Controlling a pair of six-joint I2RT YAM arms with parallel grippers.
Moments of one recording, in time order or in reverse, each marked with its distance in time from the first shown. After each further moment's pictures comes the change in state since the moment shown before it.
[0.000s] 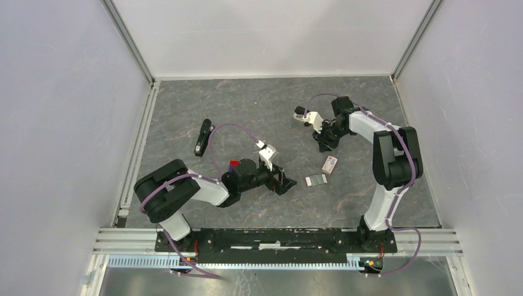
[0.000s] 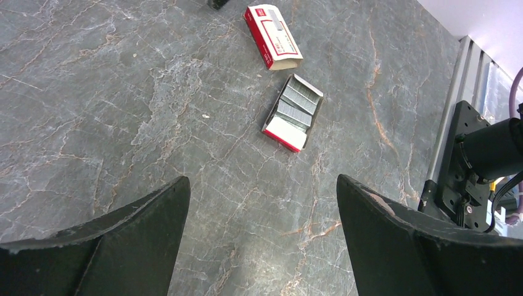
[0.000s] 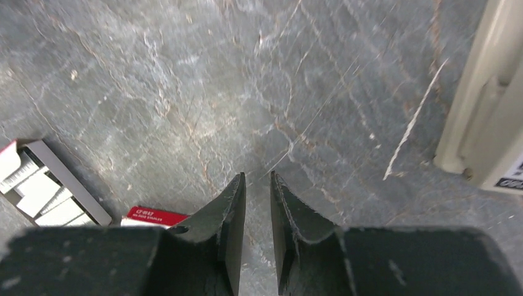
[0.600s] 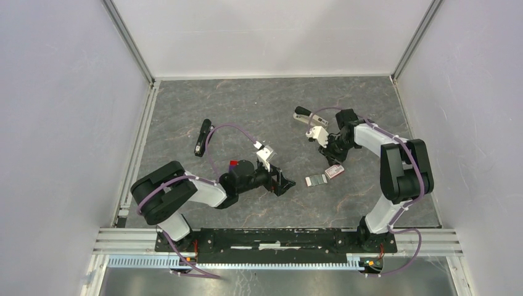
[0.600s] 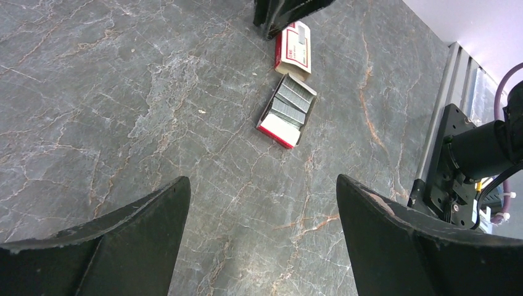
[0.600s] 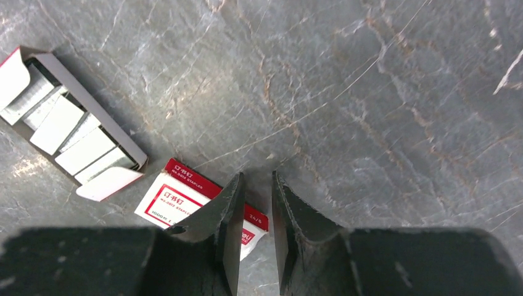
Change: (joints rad) left arm 0.000 -0.030 -0.034 0.016 -0.002 -0.030; right arm -0.002 -0.136 -0.194 -0.034 0.145 -0.032
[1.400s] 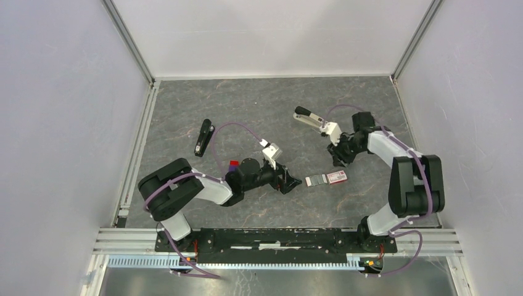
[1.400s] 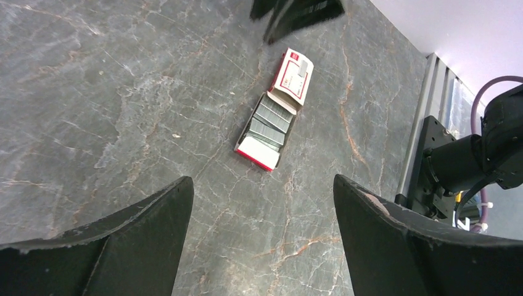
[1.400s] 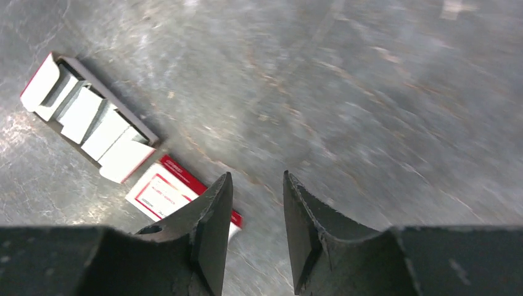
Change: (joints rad) left arm -0.019 0.048 0.066 0.020 0.018 -0.031; right arm -0.086 -0.140 -0.129 0.057 -0.087 0.080
